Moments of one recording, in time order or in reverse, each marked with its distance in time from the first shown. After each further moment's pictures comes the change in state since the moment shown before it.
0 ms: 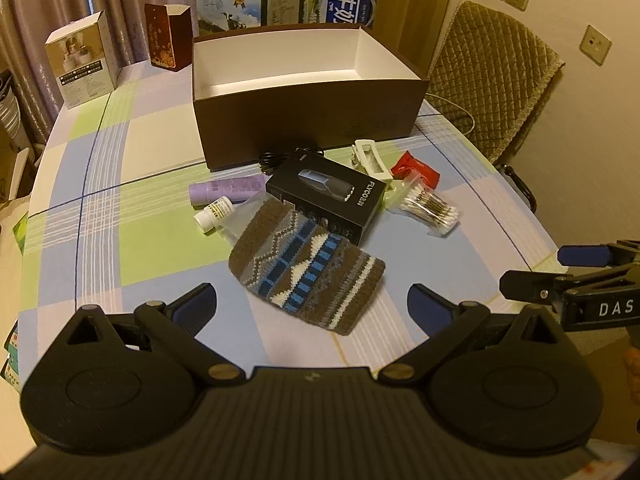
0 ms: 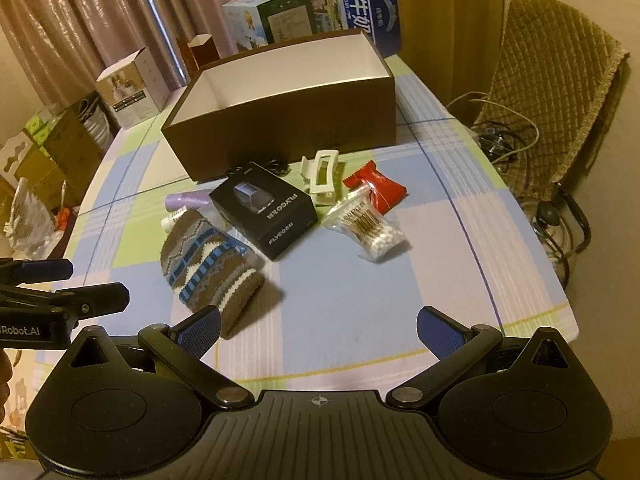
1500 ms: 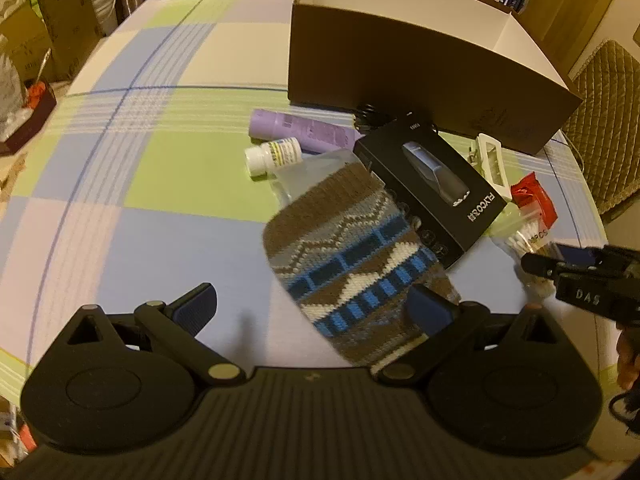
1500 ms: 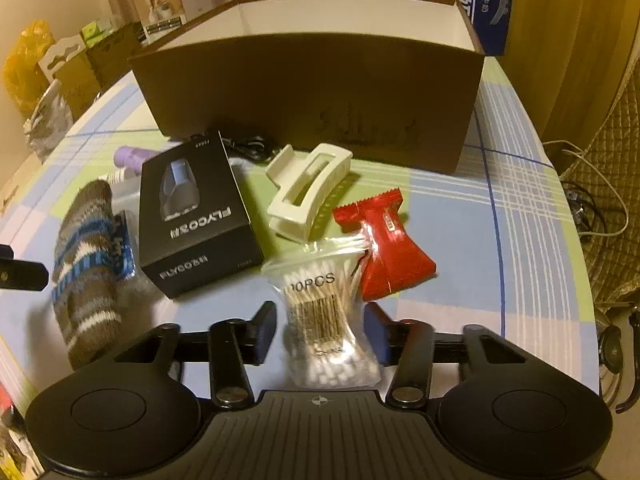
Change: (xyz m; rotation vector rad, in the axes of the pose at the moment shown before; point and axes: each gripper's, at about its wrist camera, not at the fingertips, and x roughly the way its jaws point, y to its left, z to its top) left arm 0.104 0.021 0.004 -0.377 0.110 0.199; right arm 0.167 -0.063 0.061 -0.366 0.065 0.126
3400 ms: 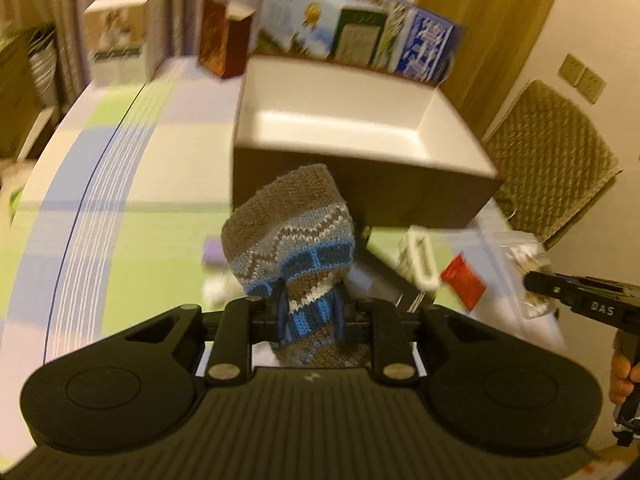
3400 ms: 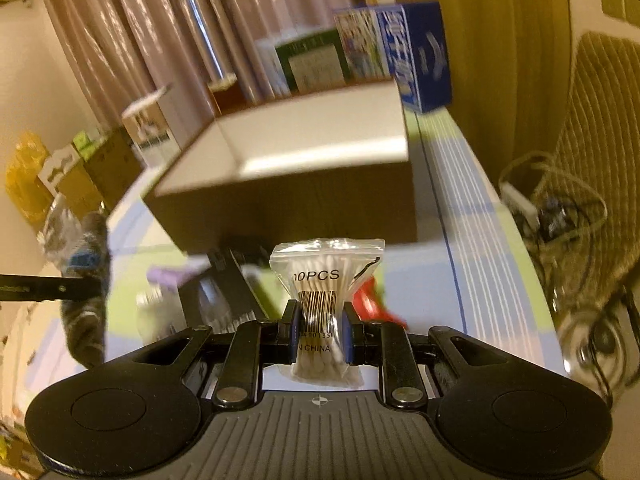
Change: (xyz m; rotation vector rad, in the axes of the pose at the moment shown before) left arm -0.049 0.007 0.072 0.134 -0.201 -0.215; right arm -0.089 -0.017 0.028 0.207 -0.227 0.059
